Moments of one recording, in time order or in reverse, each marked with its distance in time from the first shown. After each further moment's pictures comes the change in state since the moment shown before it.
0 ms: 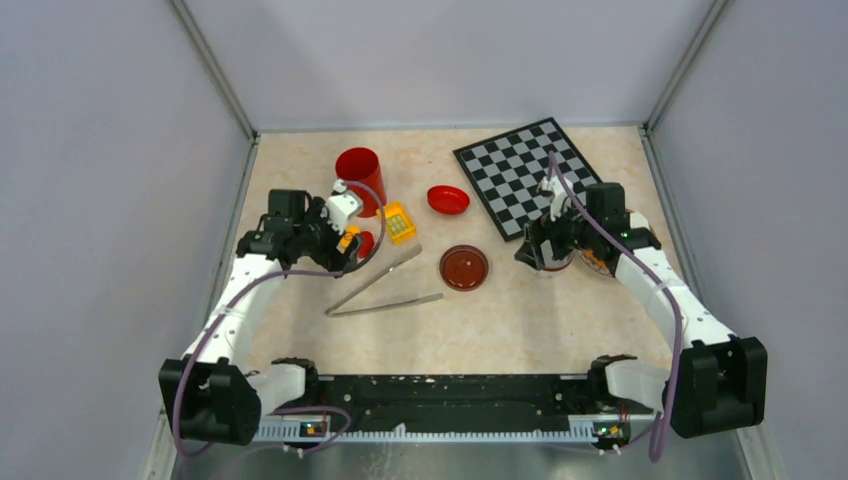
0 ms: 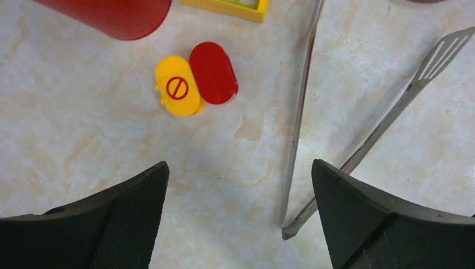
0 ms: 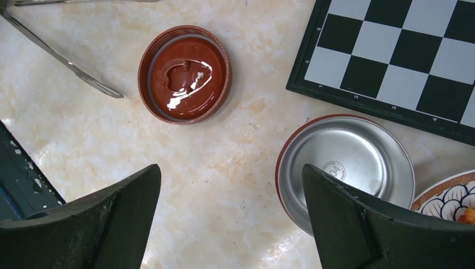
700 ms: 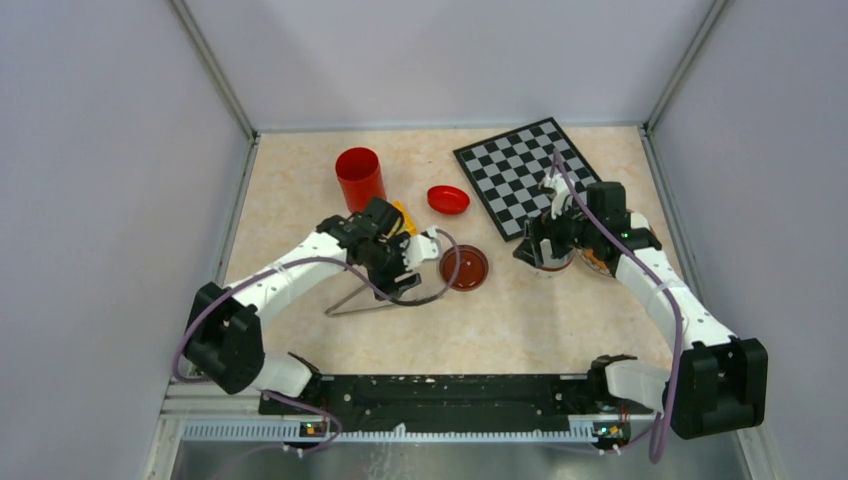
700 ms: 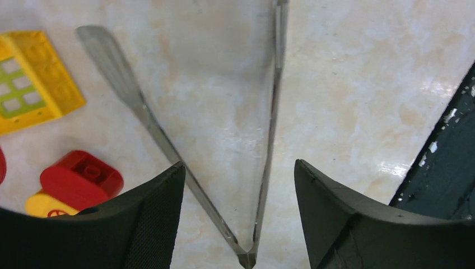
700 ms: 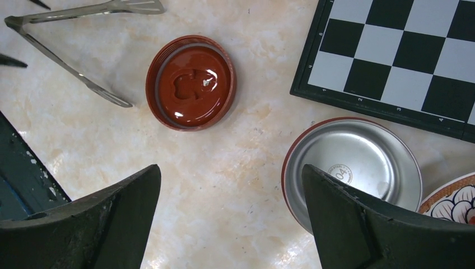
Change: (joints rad) left arm -0.475 0.278 0.115 -0.127 -0.076 0.101; right arm 0.000 -0.009 -0.001 0.019 -0.010 0.060
